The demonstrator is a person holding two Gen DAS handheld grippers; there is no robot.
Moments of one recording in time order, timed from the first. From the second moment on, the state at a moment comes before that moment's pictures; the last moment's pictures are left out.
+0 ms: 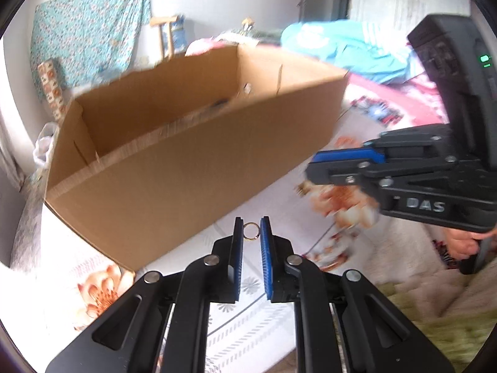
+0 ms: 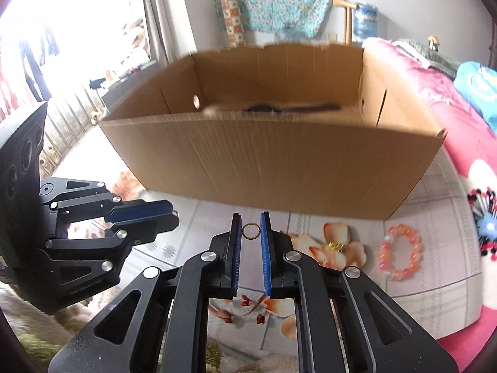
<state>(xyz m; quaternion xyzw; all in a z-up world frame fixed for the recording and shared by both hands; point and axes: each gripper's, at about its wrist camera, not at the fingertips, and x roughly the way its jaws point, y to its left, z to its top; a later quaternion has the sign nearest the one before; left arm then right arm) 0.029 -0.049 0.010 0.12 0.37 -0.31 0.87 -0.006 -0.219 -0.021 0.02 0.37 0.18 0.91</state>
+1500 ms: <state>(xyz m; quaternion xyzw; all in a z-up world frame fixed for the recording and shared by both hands) 0.183 -0.064 0.071 -0.06 0.43 -0.31 0.85 0.081 -0.300 0.058 0.08 0.29 0.14 0.94</state>
